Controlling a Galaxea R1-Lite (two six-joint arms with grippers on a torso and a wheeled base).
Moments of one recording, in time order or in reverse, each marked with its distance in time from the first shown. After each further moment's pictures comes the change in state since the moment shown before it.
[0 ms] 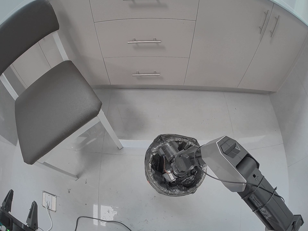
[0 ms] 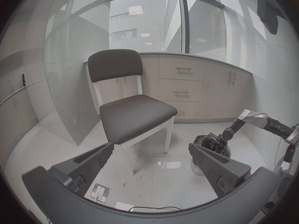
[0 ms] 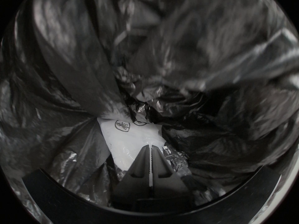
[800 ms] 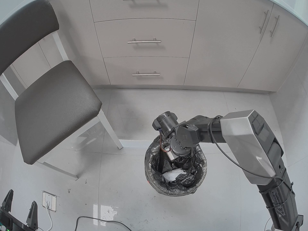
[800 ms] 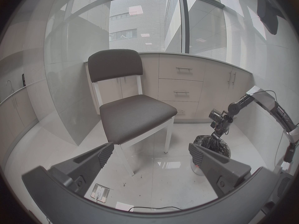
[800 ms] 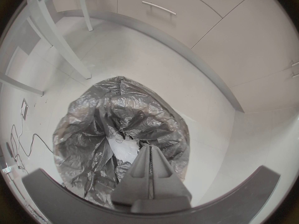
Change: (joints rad) left arm 0.000 0.000 0.000 0.000 0.000 0.000; right arm 0.066 -0.300 0.000 0.206 -0.142 0.001
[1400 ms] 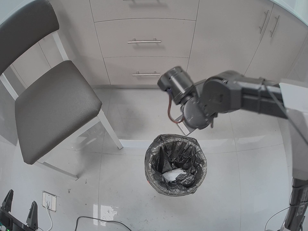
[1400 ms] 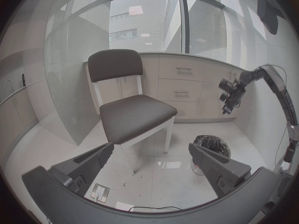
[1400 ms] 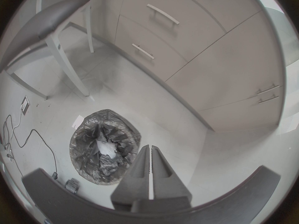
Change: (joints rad) left arm 0.000 0.000 0.000 0.000 0.000 0.000; right arm 0.080 -0.344 0.000 0.205 -0.194 -0.133
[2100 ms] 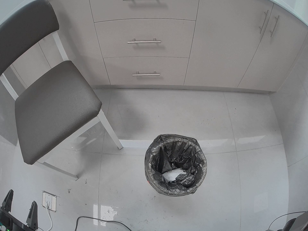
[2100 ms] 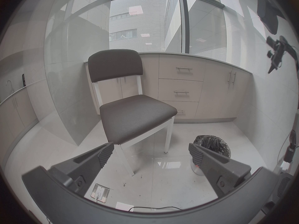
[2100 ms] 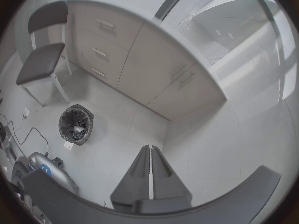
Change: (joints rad) left arm 0.000 0.000 0.000 0.000 0.000 0.000; right arm -0.244 -0.955 0.000 0.588 0.030 -0.211
